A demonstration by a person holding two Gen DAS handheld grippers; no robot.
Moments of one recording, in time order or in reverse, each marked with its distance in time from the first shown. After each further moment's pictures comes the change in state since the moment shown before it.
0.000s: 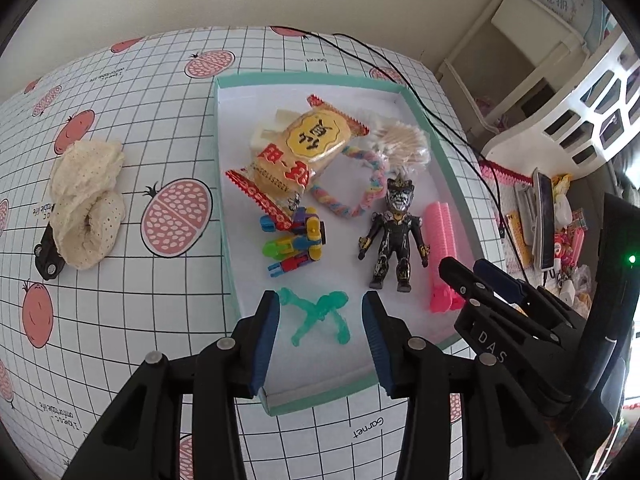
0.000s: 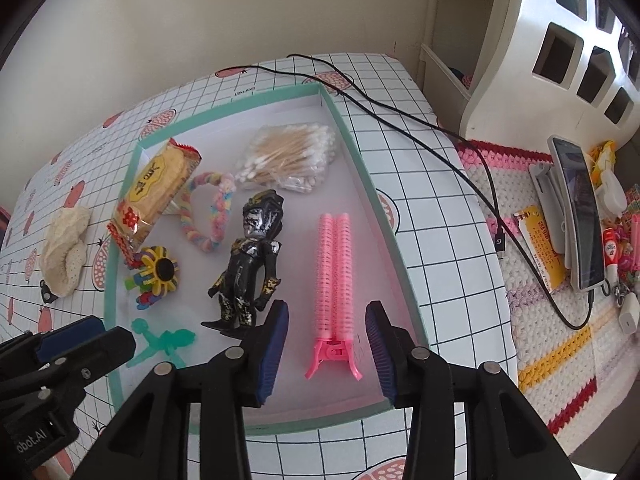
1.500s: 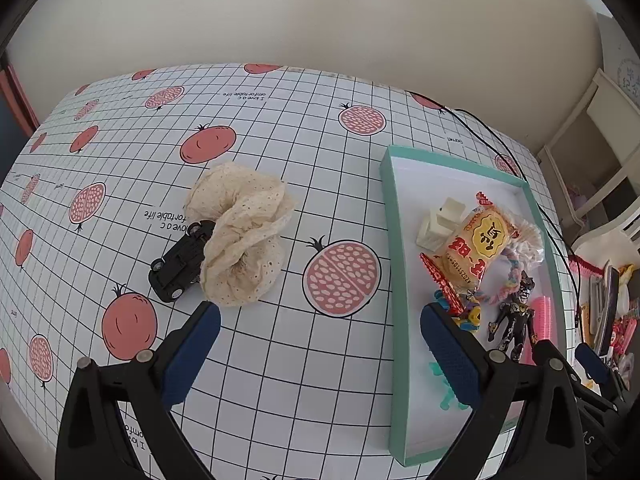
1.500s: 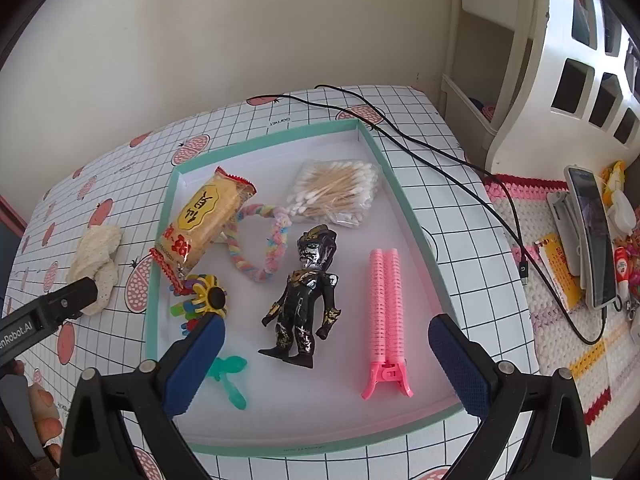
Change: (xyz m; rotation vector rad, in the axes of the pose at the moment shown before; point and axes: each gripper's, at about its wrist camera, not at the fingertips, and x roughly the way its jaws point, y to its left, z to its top) left arm -0.018 0.085 0.011 -0.199 -0.187 0.255; right arm -0.006 0.024 0.005 -0.012 -0.076 0.045
